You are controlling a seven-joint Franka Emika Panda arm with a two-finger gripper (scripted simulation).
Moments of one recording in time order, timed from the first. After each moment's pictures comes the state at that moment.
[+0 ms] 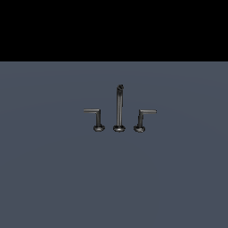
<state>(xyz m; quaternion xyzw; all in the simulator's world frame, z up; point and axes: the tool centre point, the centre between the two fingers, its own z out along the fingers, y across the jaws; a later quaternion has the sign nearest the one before) -0.249 0.001 0.490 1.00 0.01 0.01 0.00</state>
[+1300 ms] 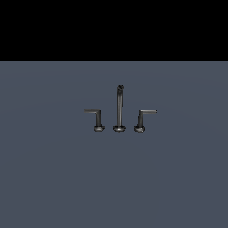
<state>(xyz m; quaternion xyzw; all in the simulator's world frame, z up) -0.210 -0.017 0.483 1.00 -0.06 0.02 0.02</state>
